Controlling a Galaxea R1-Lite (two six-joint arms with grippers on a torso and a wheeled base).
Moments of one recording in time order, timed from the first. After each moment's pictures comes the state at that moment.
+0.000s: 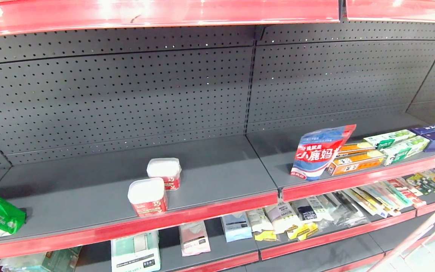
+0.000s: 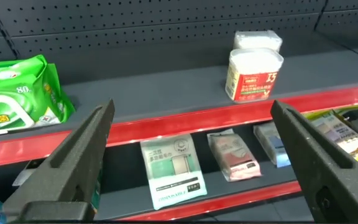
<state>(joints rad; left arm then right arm) 0.00 0.01 0.00 0.00 0.00 0.01 0.00 0.00 0.00 0.00 -0.02 0.00</state>
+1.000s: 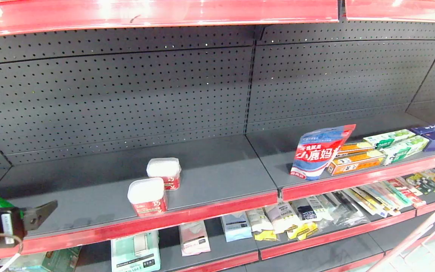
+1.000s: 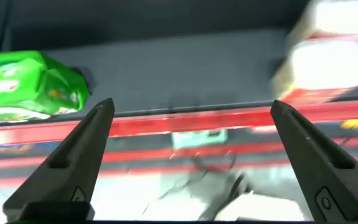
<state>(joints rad) 0.00 1.07 -0.46 -0.06 0.16 -0.03 0.00 0.00 0.00 0.00 -0.02 0.00</state>
